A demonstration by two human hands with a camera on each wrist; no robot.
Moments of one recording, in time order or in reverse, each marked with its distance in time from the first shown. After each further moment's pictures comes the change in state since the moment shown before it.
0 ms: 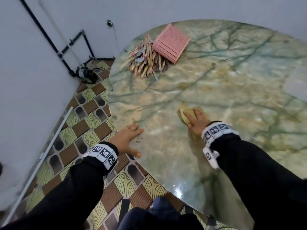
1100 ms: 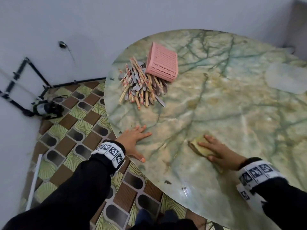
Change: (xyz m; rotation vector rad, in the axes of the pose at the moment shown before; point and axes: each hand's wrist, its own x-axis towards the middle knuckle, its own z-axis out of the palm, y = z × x) left_hand 0.137 -0.105 -0.137 0.341 -0.174 0.399; right_hand 0.003 -0.046 0.021 0.346 0.019 -0.017
